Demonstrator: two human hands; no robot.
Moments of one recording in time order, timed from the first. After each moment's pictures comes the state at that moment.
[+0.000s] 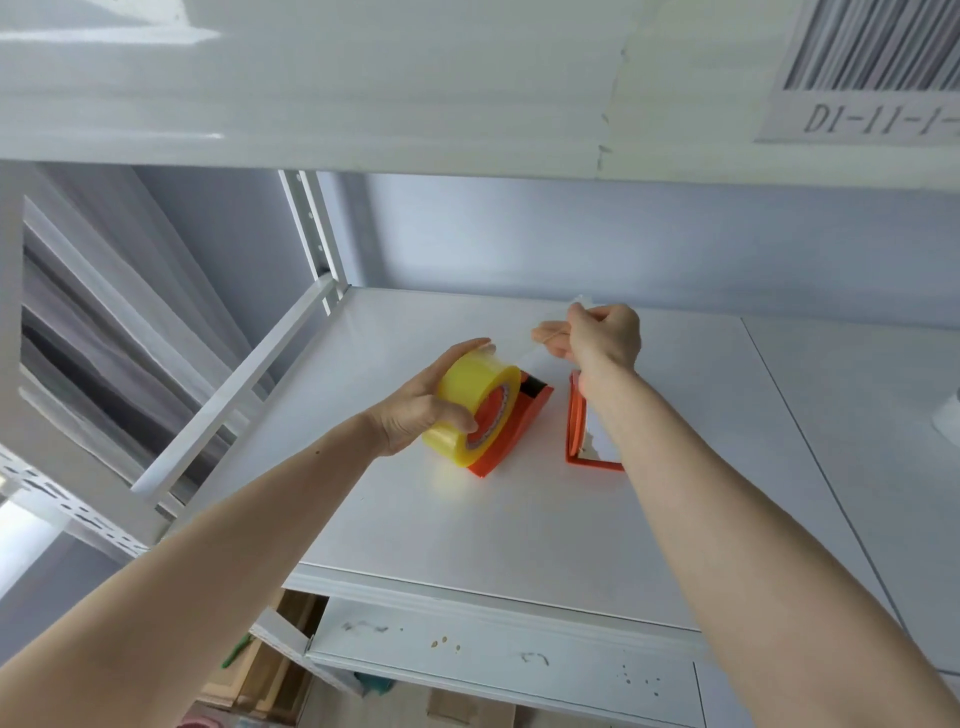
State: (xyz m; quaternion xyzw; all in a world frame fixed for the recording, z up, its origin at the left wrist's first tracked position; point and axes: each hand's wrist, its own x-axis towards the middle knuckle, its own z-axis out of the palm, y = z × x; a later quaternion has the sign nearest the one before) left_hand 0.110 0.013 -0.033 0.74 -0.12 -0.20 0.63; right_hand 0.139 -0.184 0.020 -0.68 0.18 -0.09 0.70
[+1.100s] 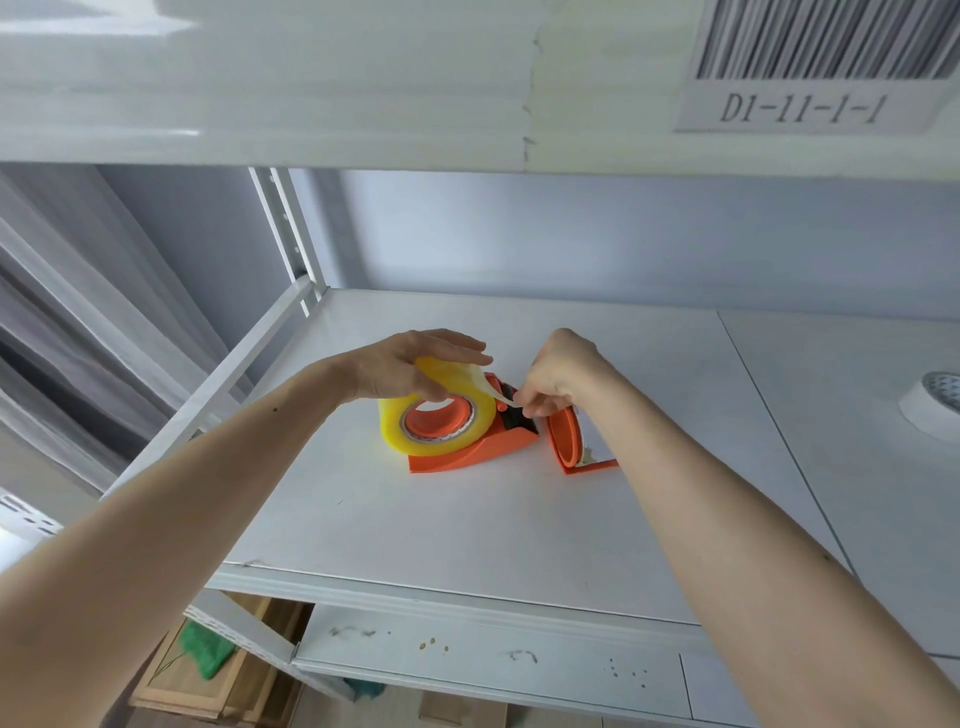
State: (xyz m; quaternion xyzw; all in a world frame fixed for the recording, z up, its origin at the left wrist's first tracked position) left_hand 0.133 0.018 0.016 0.89 -0.22 -0.20 0.36; right_hand 0.137 -0.196 0.017 -0.91 0.10 0.18 0.36
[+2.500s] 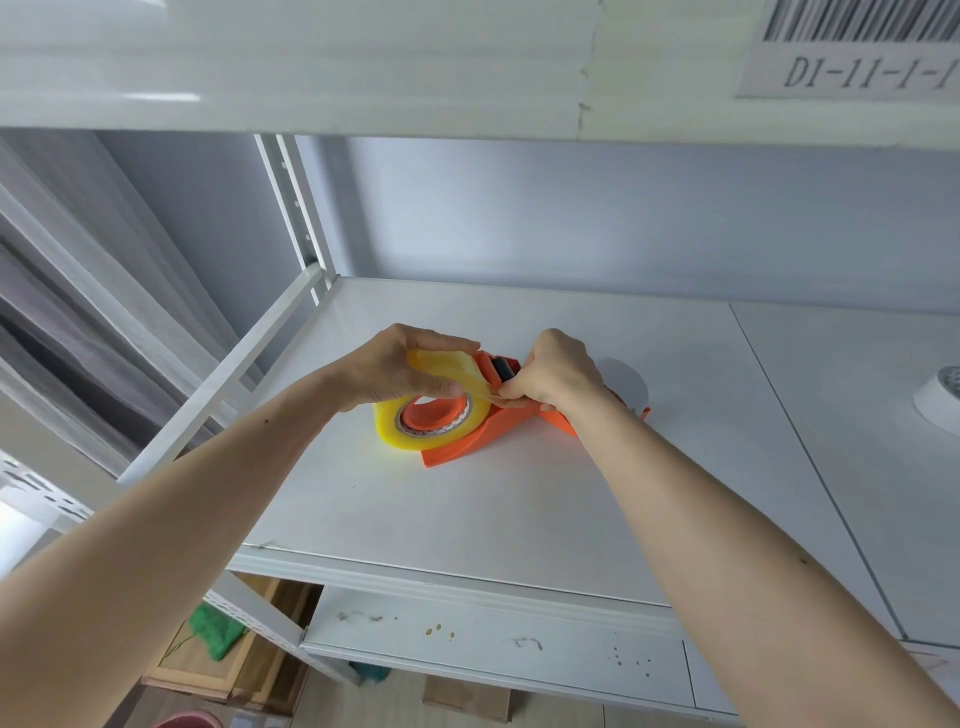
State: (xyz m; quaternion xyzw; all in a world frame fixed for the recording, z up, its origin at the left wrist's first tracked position) left_hand 0.114 0.034 0.006 0.88 -0.15 -0.12 0.43; right_hand 0.124 -0.176 -0.001 -0.94 0.05 0.08 0.32
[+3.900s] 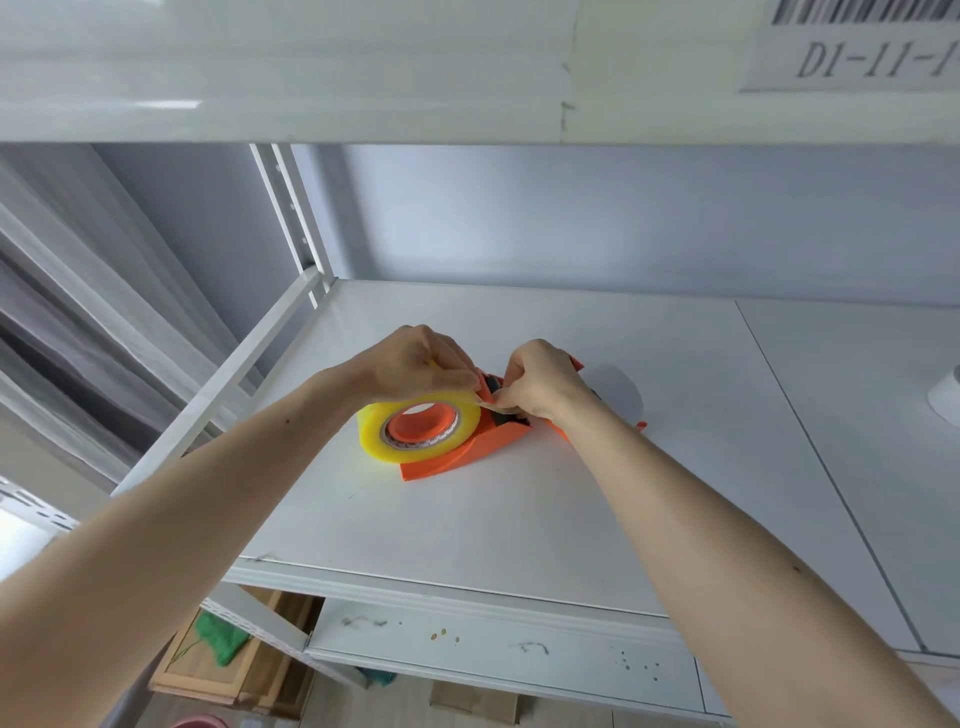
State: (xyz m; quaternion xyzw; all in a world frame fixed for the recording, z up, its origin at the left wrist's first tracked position) left_hand 0.126 0.015 0.010 0.93 -0.18 -0.10 0.31; right_hand 0.125 -0.172 -0.009 -0.93 -0.01 0.11 0.36
